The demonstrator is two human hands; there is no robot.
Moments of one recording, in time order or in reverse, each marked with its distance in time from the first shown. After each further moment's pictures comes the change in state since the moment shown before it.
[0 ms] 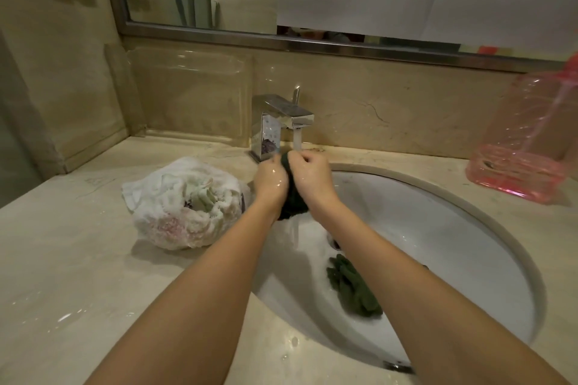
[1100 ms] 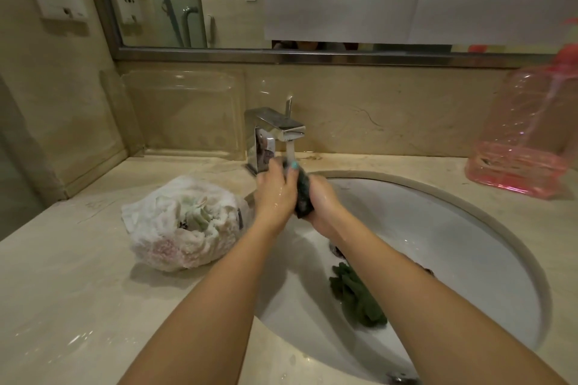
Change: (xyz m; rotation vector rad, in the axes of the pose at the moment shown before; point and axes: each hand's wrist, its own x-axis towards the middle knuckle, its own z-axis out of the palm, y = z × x) left_hand 0.003 -0.011 0.003 0.374 -0.040 0.405; right_hand 0.008 0.018 -0.015 0.574 -0.144 0.508
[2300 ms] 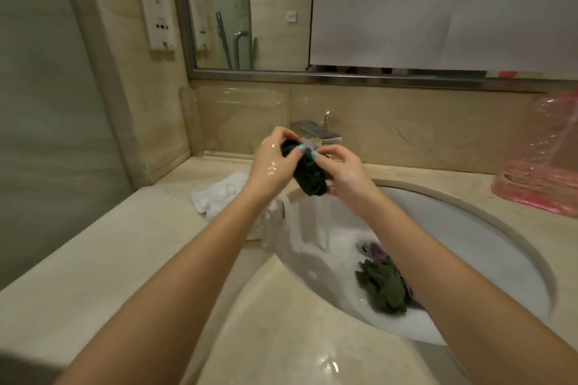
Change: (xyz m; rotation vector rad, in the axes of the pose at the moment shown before) left_hand -0.035 0.058 -0.109 -0.010 0.085 0.202; right_hand -0.079 -0.039 0.027 -0.342 -0.187 -0.406
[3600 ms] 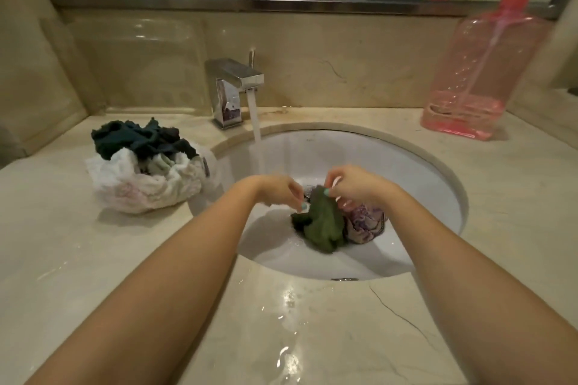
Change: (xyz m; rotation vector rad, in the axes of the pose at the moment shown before) left_hand -0.031 -0.058 0.135 0.523 -1.202 -0.257; right_hand -0.036 0.078 -0.138 -0.858 -0.140 0.407
